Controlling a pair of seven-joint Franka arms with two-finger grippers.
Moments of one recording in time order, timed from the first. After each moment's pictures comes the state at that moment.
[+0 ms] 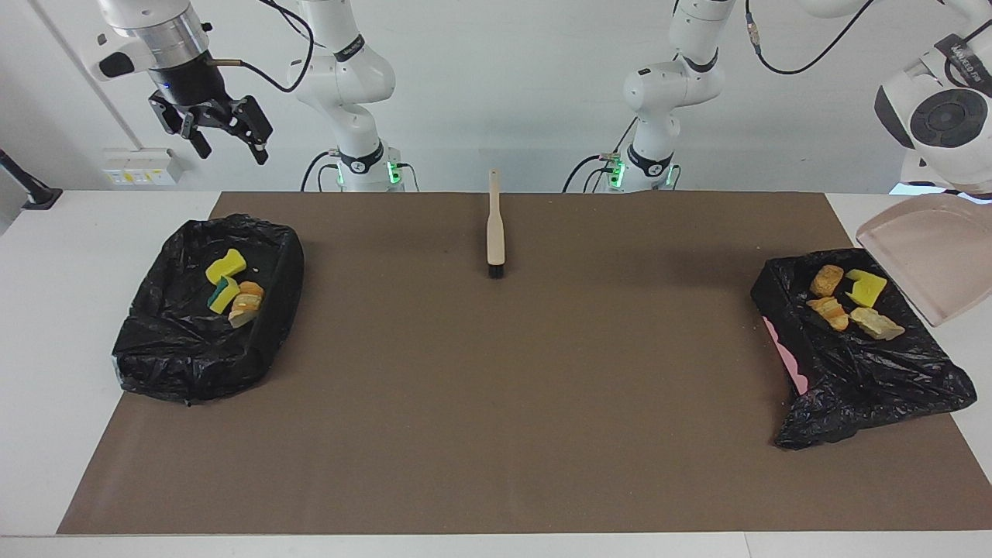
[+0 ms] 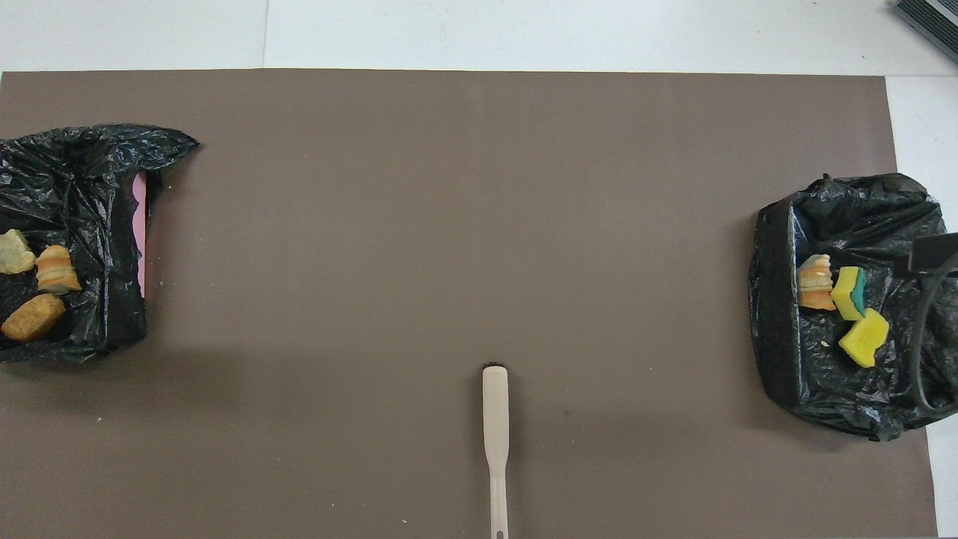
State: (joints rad) left arm 0.19 0.05 0.06 -1.76 1.02 1.84 1.41; right arm 0.05 -0.13 -0.11 -1.57 0.01 1.44 0.13
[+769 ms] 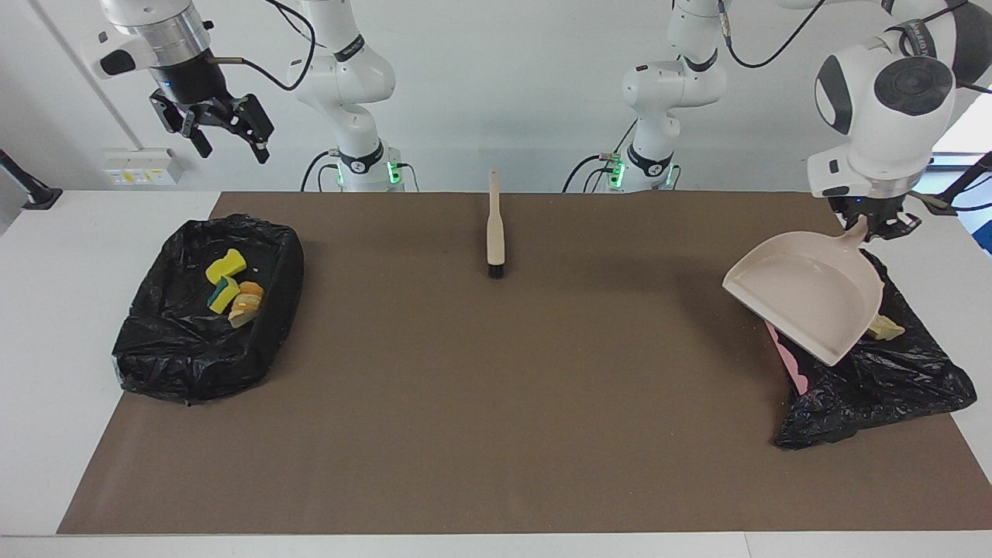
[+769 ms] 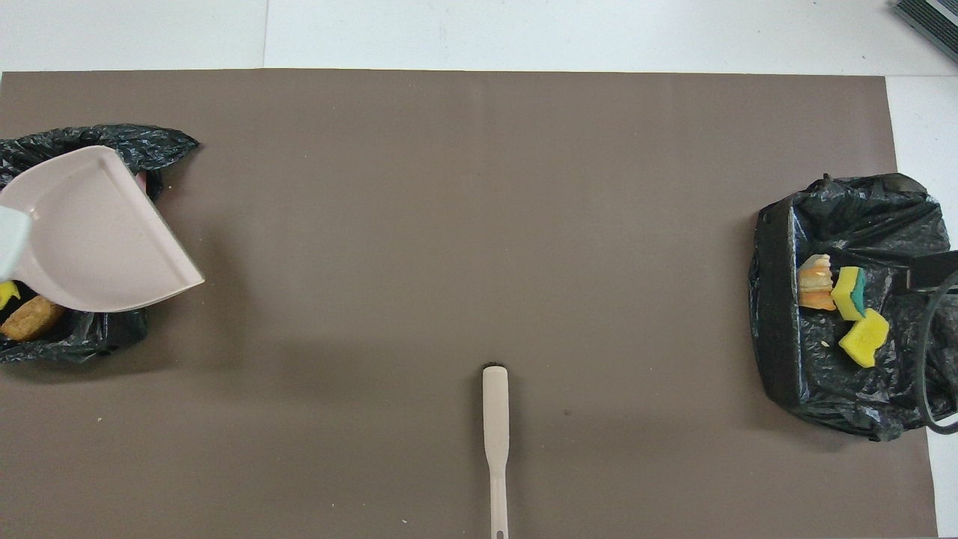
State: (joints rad) left arm -0.05 0.01 0.00 -1.77 0.43 1.64 0.84; right arm 0.05 -0.13 -0.10 -1.56 0.01 1.44 0.13
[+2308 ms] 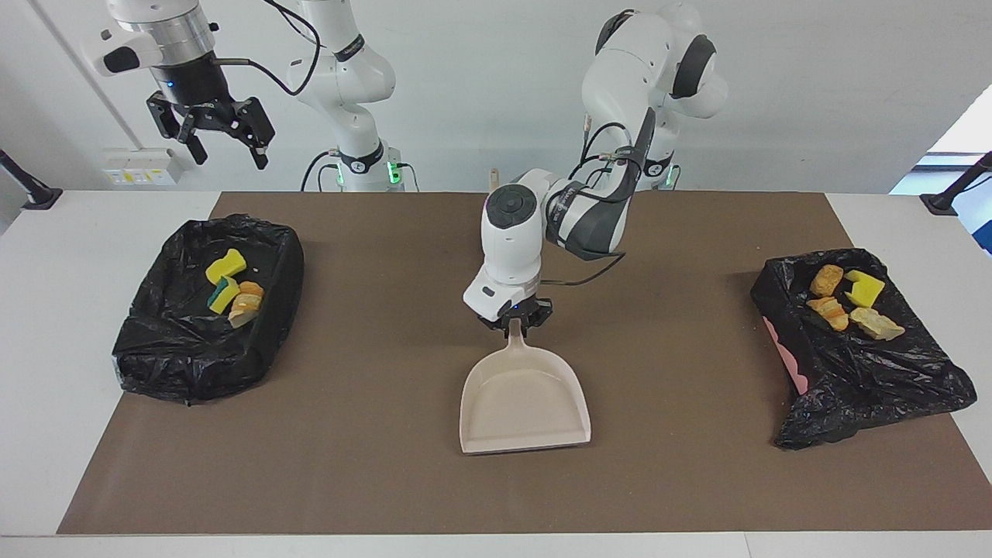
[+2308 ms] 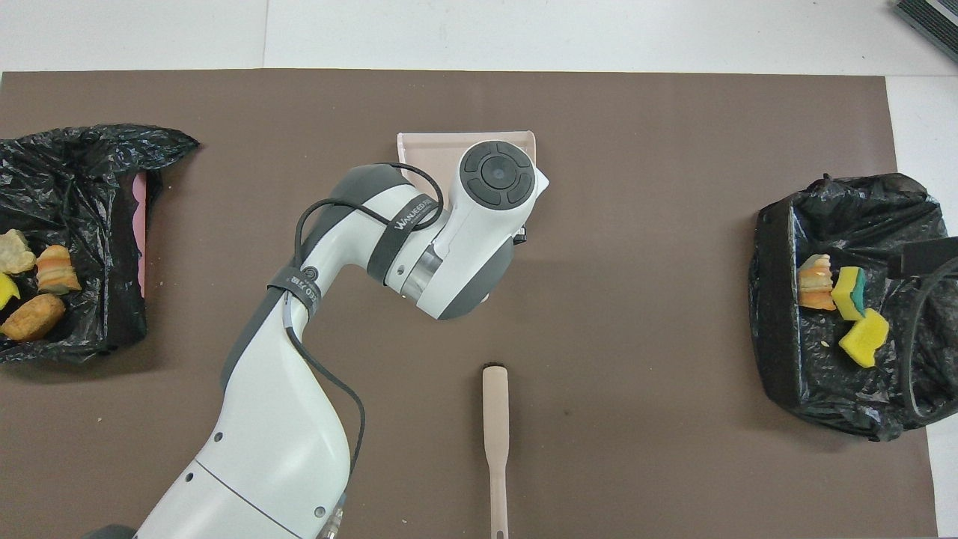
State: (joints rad) left arm -0.68 0.68 0.00 -1.25 0.05 1.93 -0.67; right arm 0.06 -0.13 -0.10 -1.57 -0.01 1.51 0.09
